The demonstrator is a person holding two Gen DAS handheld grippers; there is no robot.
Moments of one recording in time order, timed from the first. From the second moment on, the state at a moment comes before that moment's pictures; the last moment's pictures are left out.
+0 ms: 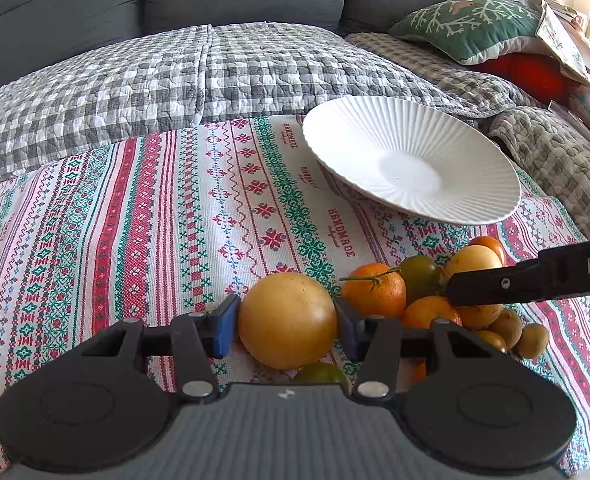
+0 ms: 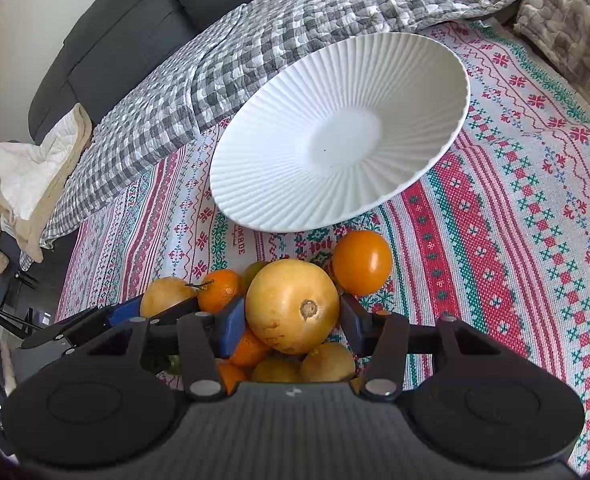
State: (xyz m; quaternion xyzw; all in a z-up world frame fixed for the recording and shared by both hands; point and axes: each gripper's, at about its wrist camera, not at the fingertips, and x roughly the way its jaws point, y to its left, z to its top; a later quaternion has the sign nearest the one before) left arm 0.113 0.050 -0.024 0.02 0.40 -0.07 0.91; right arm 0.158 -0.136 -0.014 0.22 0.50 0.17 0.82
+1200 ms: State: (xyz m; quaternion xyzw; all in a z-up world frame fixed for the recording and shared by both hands) left arm 0.157 -0.038 0.011 0.06 0.33 -0.11 0.94; right arm 0.164 -0.211 0.019 0.27 0.40 0.14 0.87
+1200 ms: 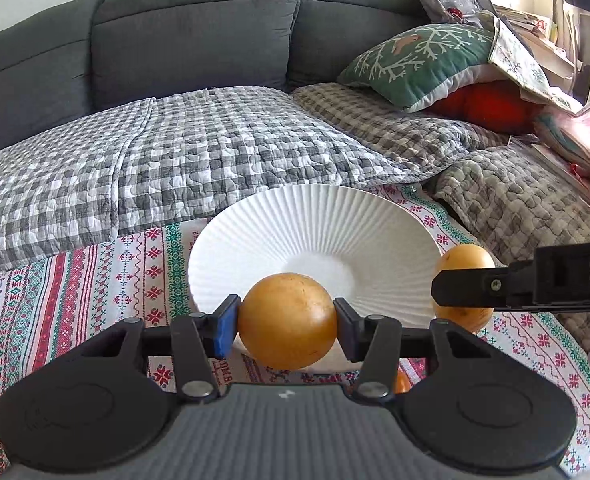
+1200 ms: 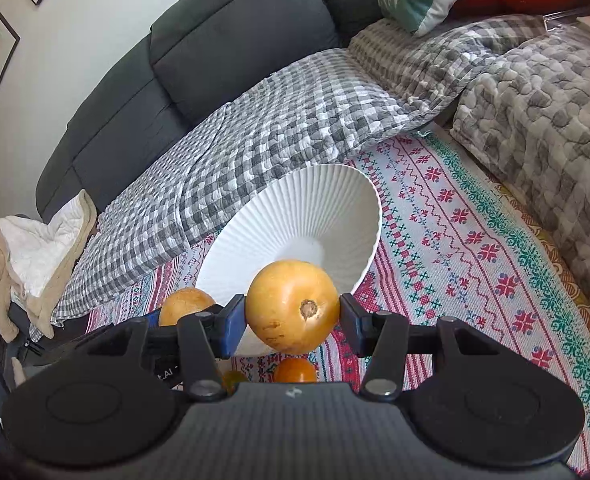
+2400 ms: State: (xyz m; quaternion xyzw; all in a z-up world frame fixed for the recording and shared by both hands) left arm 0.174 -0.041 -0.003 0.11 0.35 -0.09 0.93; right arm 0.172 -0.208 0.013 0.25 0.40 0.12 0.87
